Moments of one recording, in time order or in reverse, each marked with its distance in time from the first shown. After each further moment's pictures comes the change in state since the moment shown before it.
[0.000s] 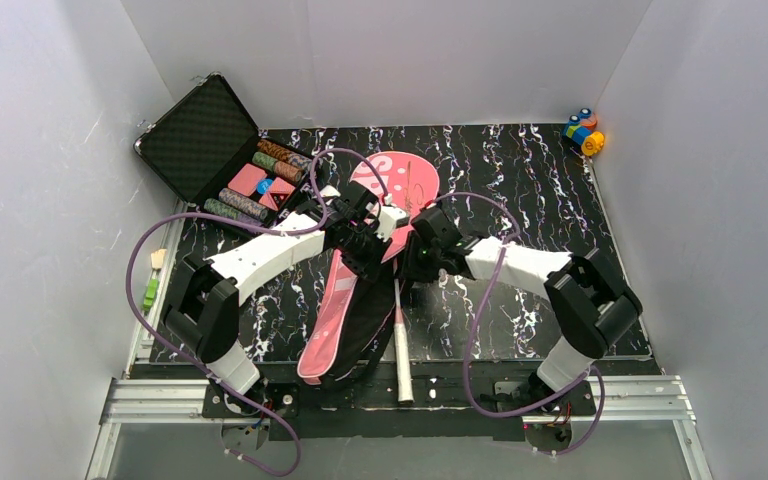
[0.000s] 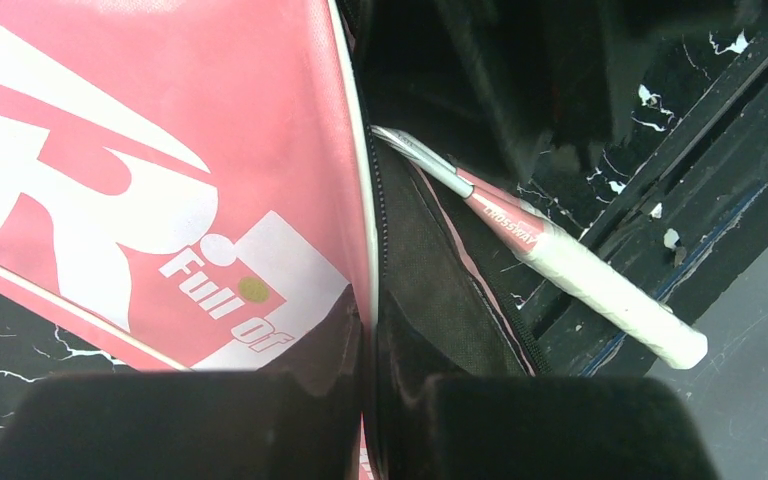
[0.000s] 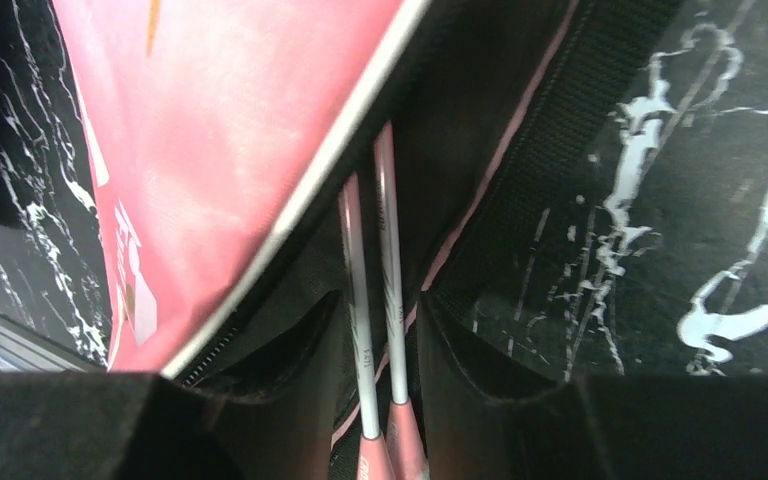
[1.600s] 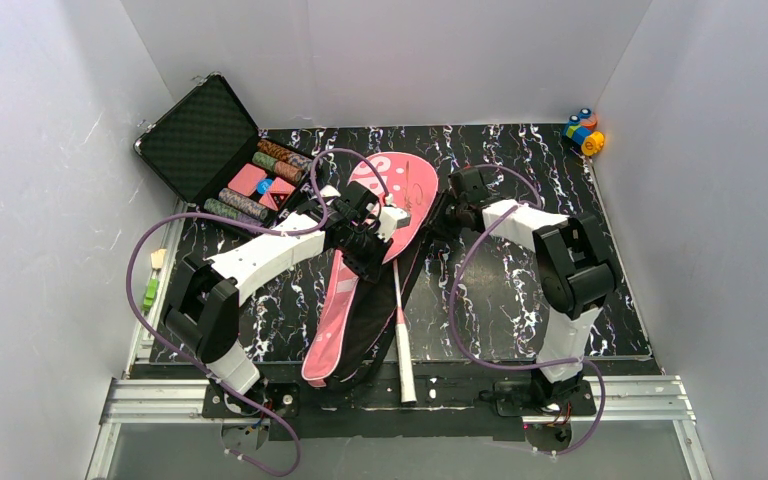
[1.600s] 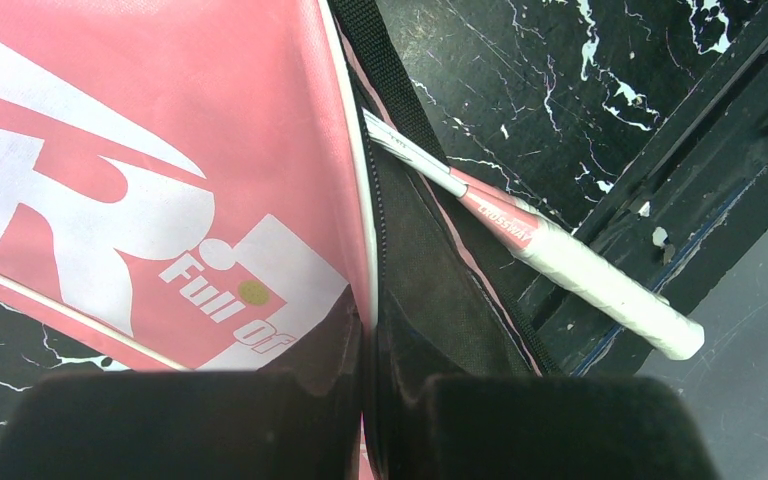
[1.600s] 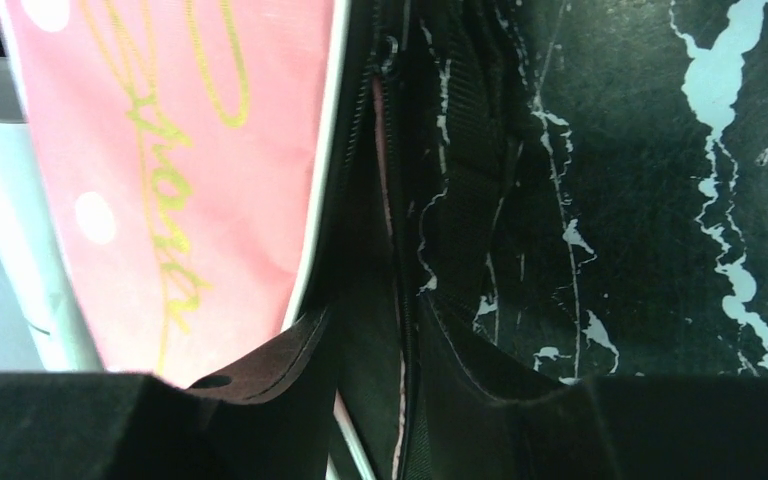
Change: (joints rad) left arm -0.005 0.000 0.000 0.003 0.019 -0.003; right arm -0.340 0.196 0.190 0.052 -0.154 0.004
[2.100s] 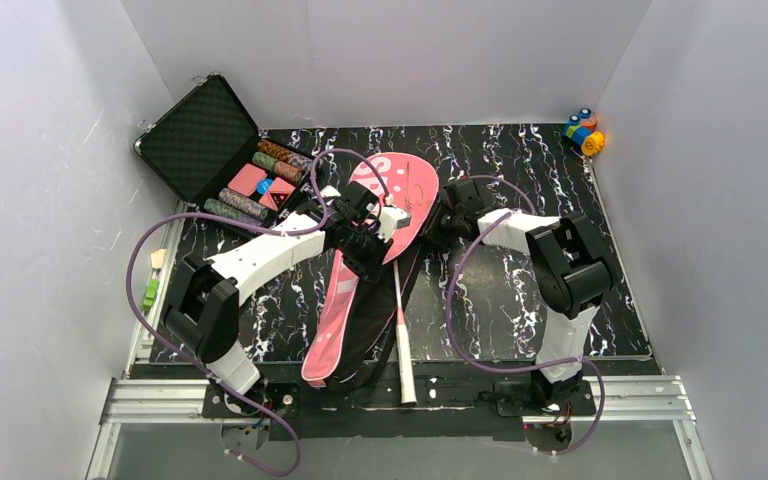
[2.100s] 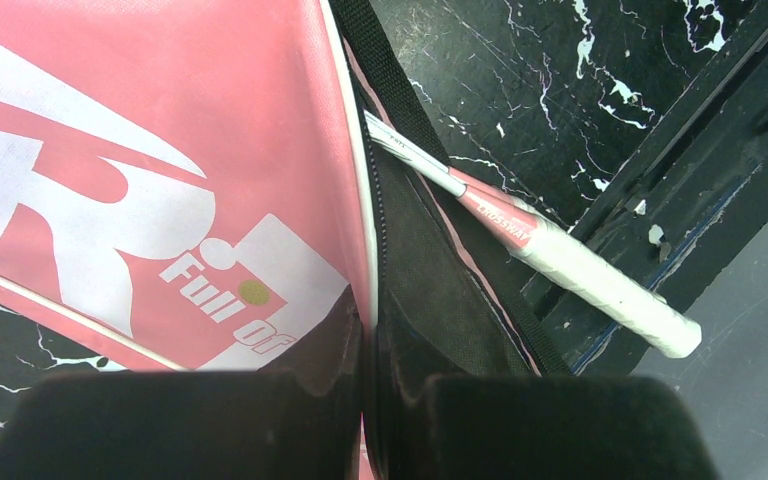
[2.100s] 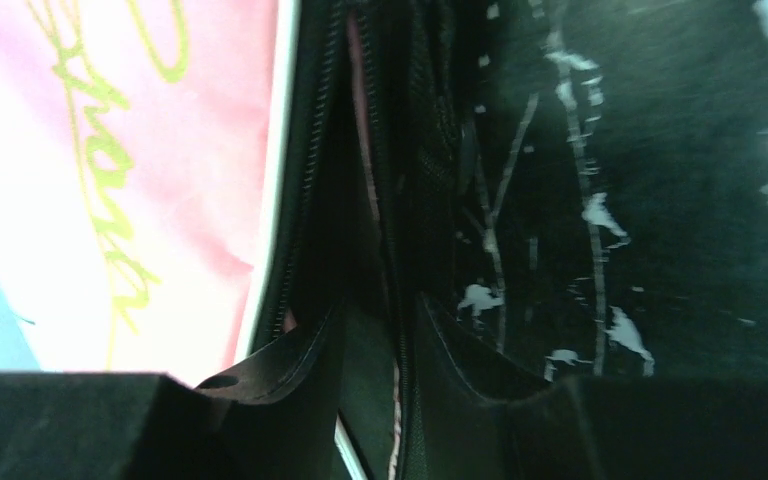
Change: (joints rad) left arm 0.000 0.000 0.000 -0.001 0.005 -0.001; right arm 0.022 0.028 -0.065 0.066 -0.010 0.026
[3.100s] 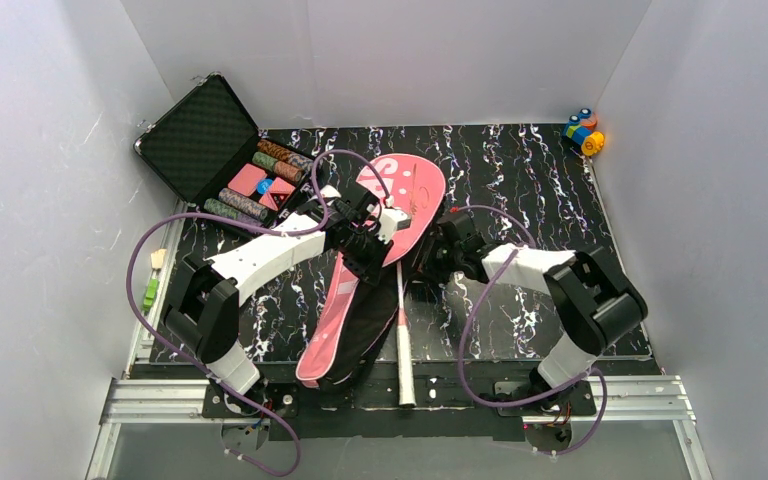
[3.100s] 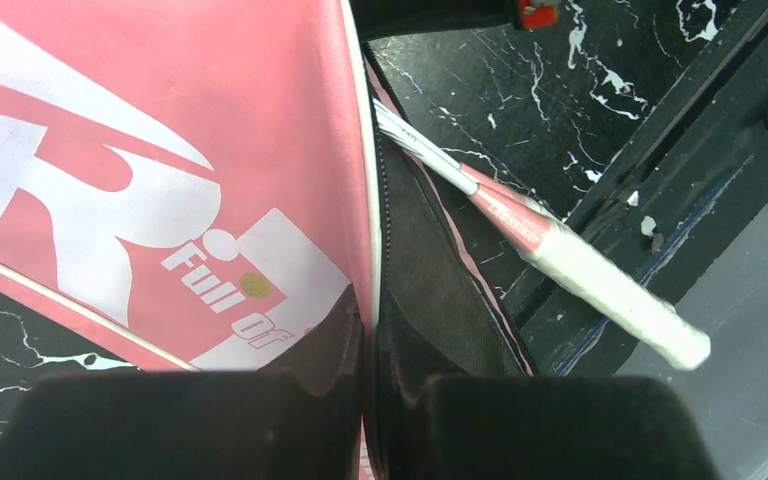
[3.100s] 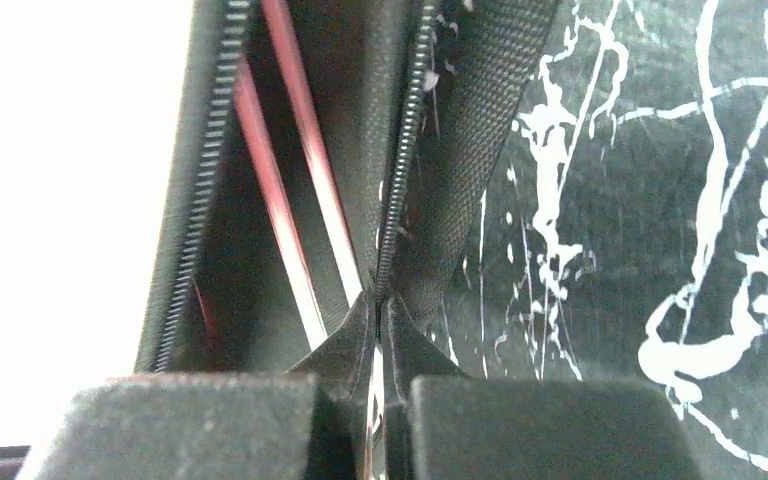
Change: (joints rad) left arm -0.002 0.000 0.000 -0.016 0.005 0.000; right arm 0.168 -0.218 -0.314 0.157 -0.053 0.138
